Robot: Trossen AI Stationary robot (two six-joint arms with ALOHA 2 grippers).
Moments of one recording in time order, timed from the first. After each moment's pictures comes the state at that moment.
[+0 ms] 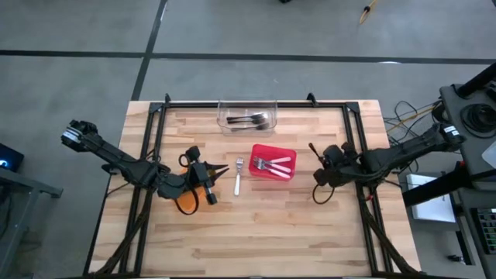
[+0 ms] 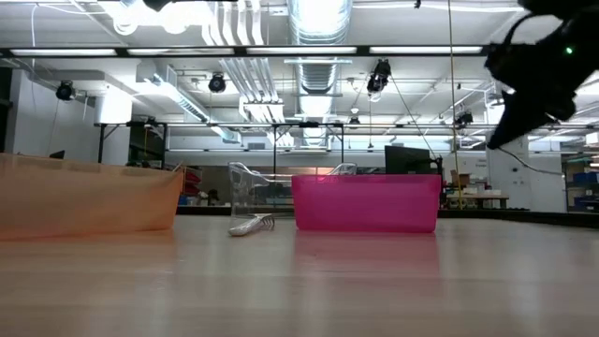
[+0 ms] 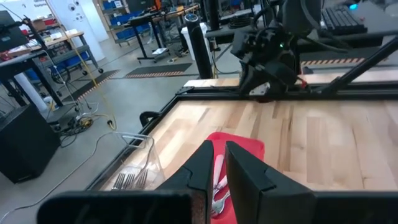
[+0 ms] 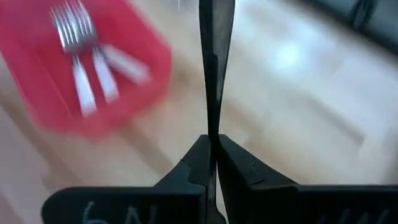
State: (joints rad) left arm -0.47 1.19 0.82 0.09 -0.90 -0.03; right arm 0.30 0.92 0.60 -0.86 0.67 0.97
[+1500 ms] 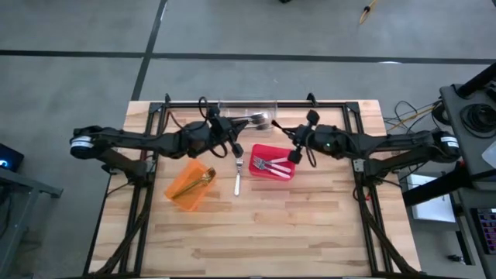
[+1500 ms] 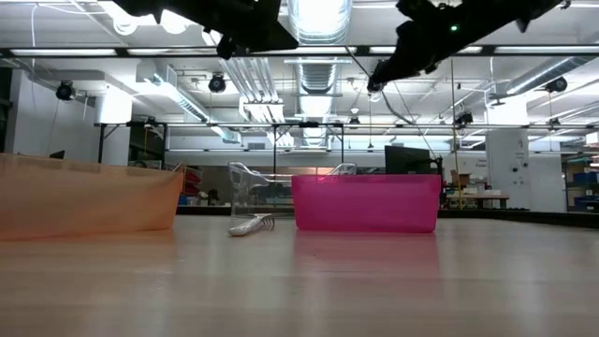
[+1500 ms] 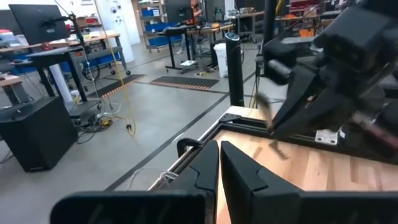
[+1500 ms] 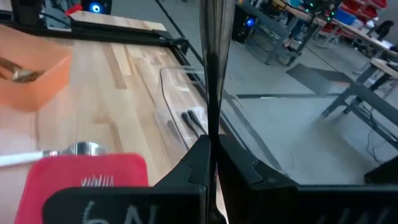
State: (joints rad) left arm 0.08 1.37 0.90 0.39 -0.48 0.06; right arm -0.10 1.13 0.74 0.05 0.43 -0.19
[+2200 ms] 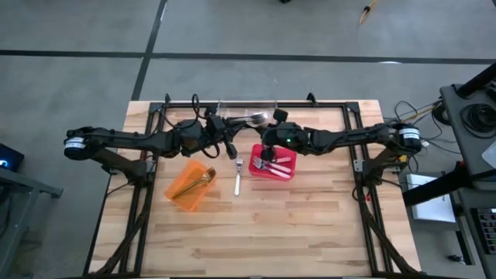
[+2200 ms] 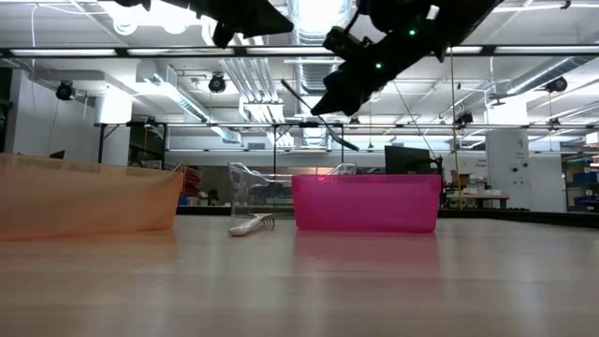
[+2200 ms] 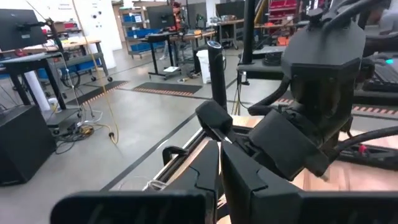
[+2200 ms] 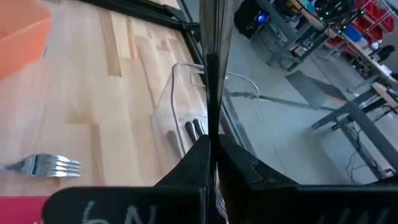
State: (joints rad) left arm 0.08 1.29 0.90 0.34 -0.40 0.06; right arm -0.16 1.58 0.99 0.19 0.39 -0.38
